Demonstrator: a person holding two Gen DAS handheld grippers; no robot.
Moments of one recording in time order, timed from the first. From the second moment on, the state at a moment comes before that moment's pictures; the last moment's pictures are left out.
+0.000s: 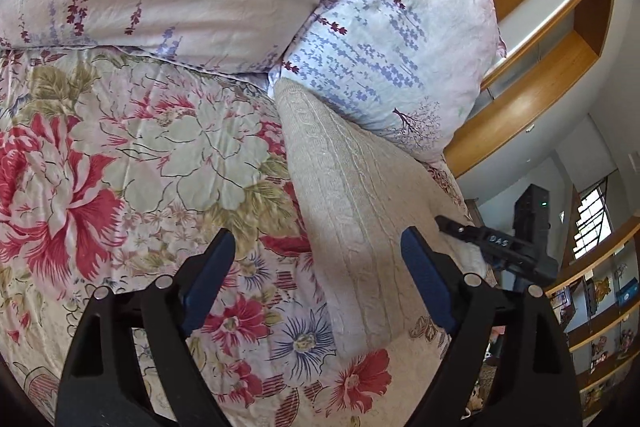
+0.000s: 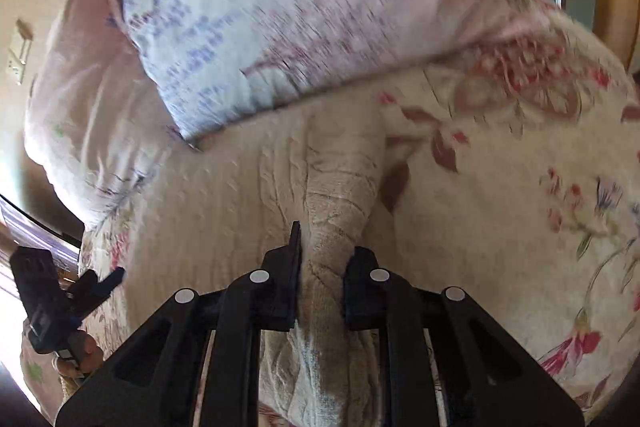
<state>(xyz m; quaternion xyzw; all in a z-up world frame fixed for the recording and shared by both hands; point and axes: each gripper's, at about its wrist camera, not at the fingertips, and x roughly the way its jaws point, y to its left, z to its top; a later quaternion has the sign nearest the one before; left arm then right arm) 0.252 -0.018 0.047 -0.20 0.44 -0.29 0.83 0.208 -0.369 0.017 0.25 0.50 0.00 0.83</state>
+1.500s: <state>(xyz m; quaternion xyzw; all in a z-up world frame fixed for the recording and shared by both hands) 0.210 -0.047 0.011 -0.19 0.48 -0.33 0.79 0.122 -0.378 0.019 0.24 0.48 0.03 0.84</state>
